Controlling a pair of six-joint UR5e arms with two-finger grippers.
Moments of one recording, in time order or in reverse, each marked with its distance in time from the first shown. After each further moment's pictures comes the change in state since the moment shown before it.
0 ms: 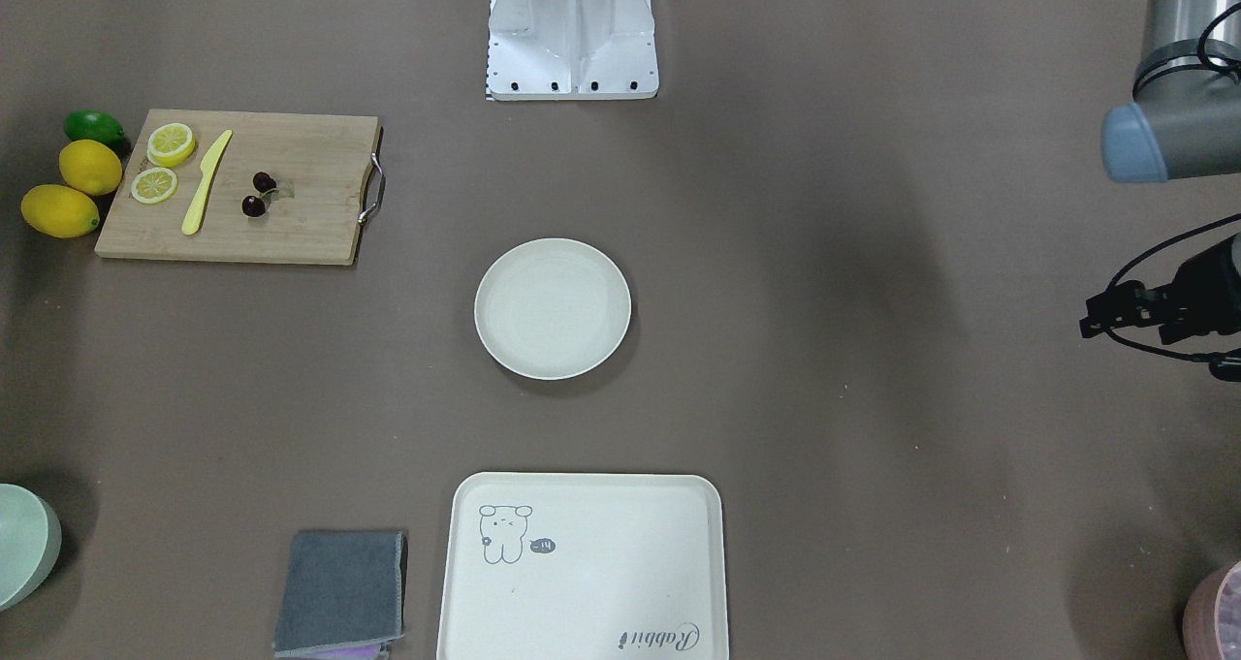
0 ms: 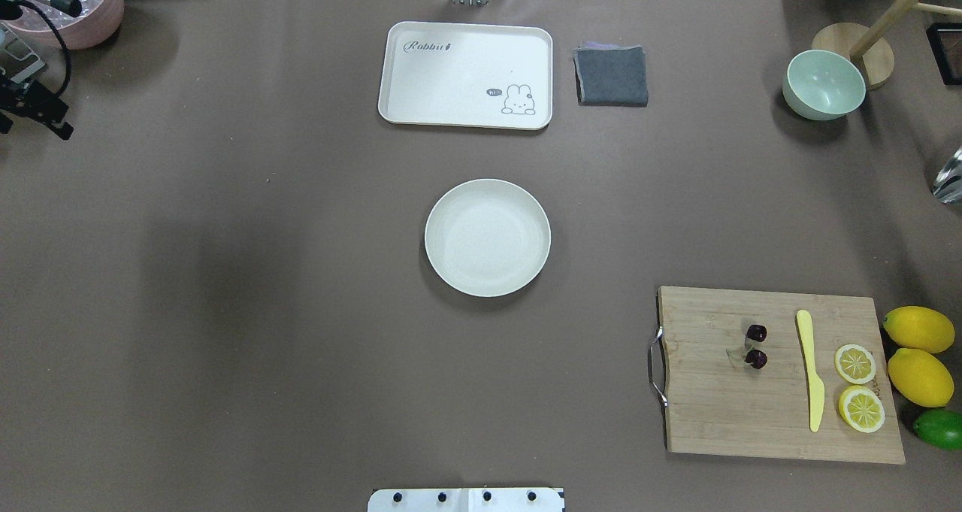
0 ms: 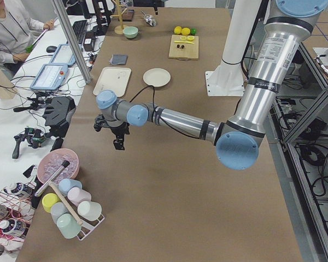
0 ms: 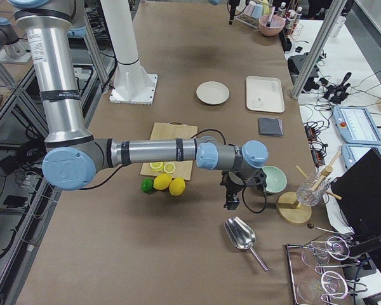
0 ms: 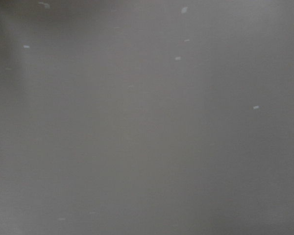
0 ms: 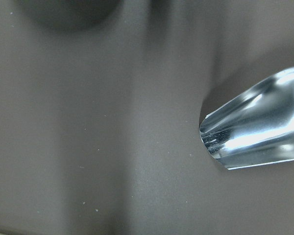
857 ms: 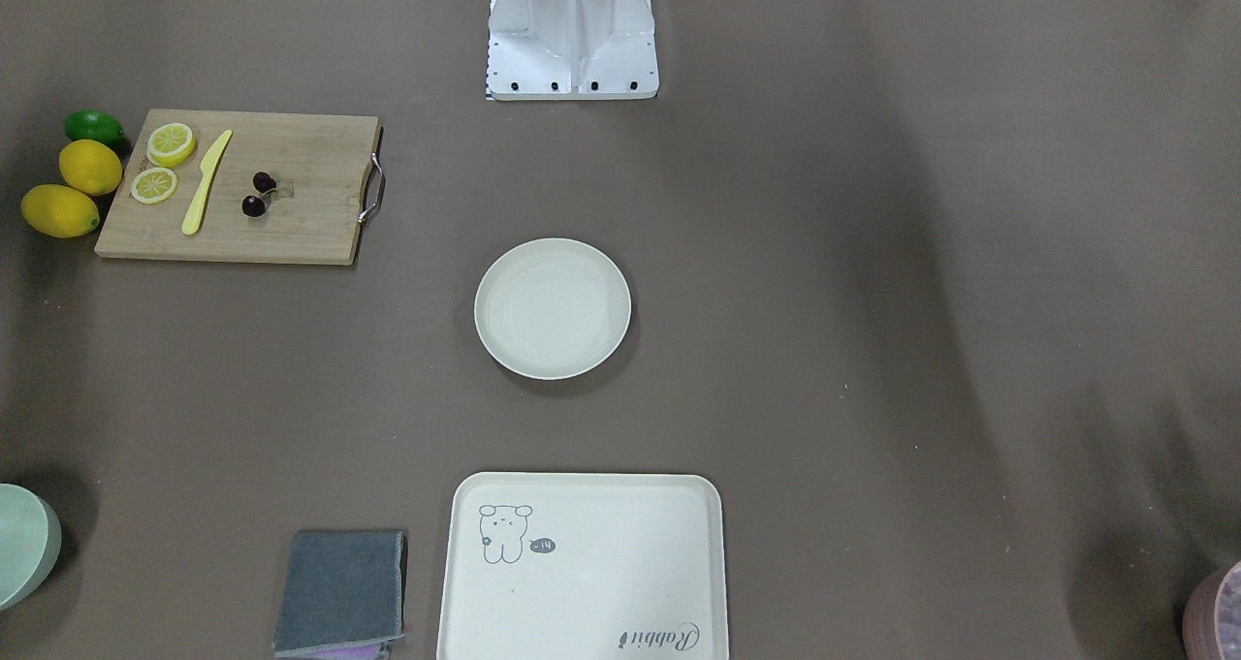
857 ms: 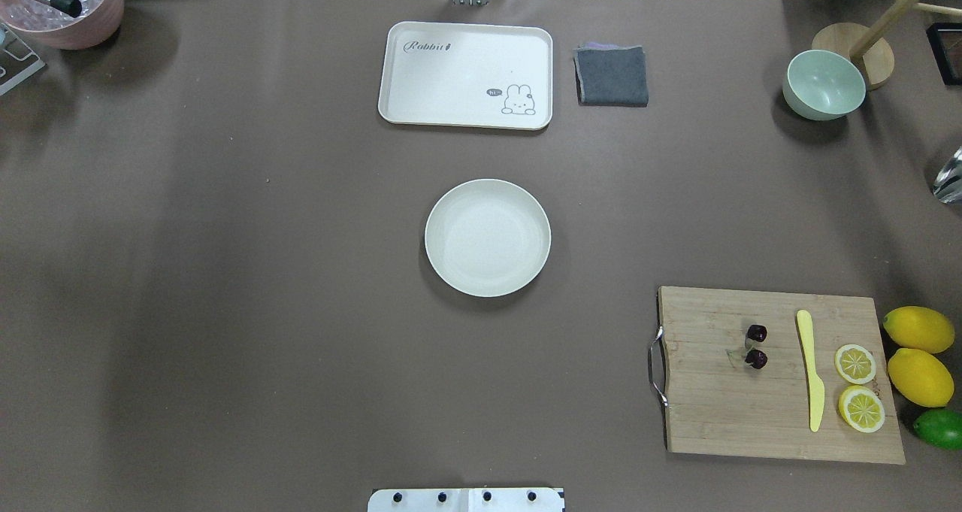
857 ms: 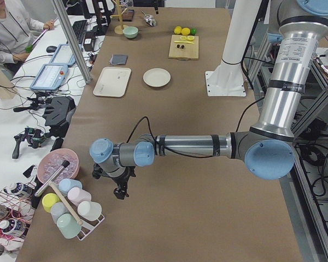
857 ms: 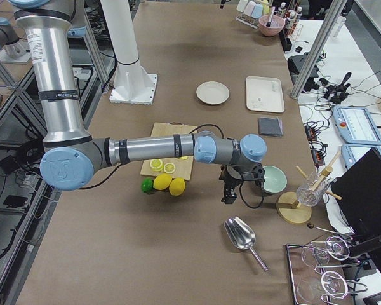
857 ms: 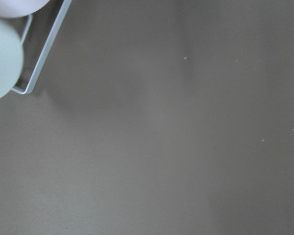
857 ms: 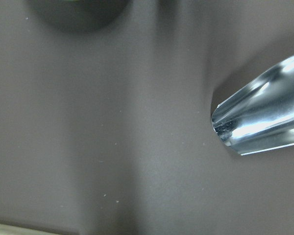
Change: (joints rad) left arm -0.182 0.088 0.157 0.045 0.000 0.368; right arm -0.015 -0.010 0.122 -0.098 0.025 0.106
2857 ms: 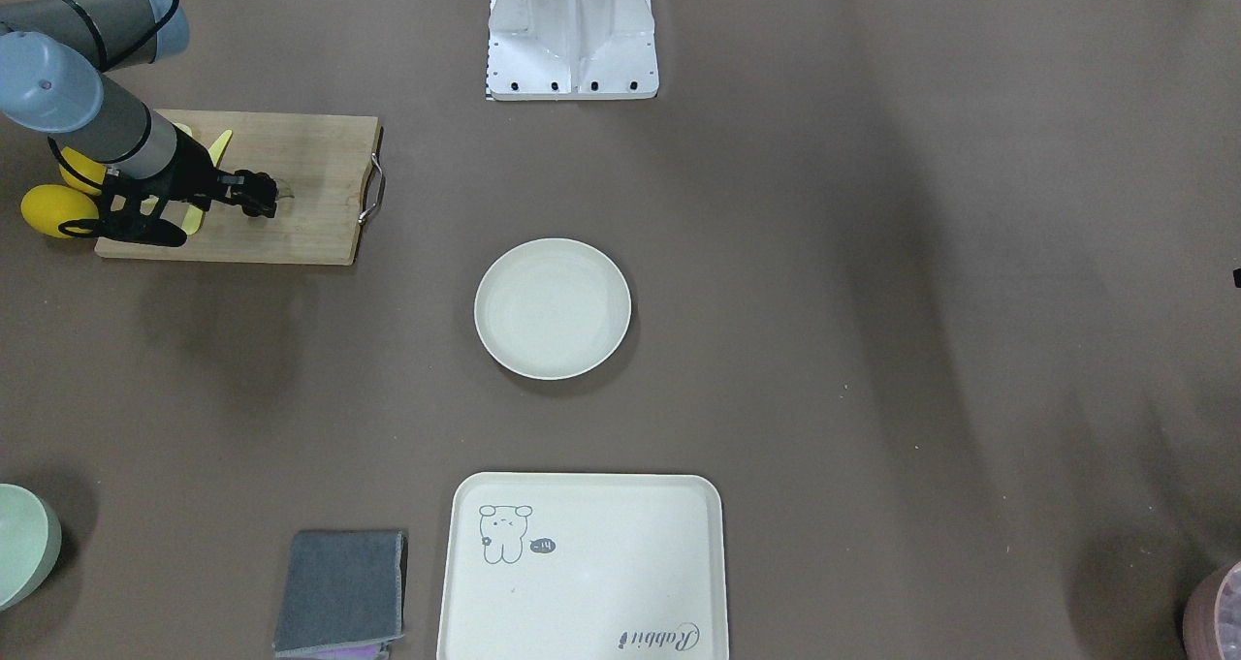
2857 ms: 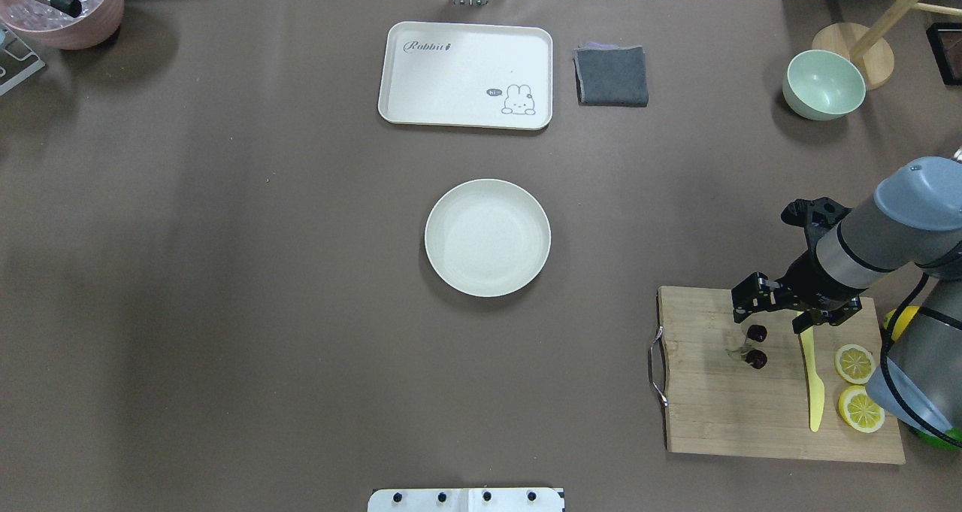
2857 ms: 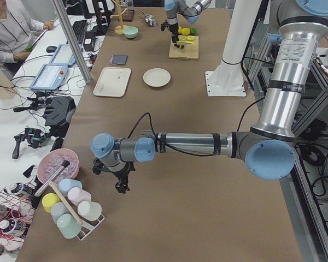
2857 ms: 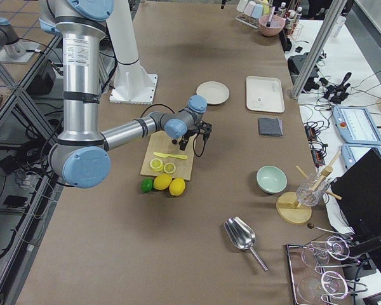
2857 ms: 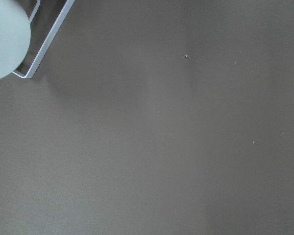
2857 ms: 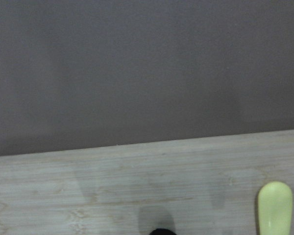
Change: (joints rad) left arm 0.010 0.005 -0.046 0.011 -0.034 -0.085; right arm -0.677 -0.182 0.251 0.592 -0.111 1.145
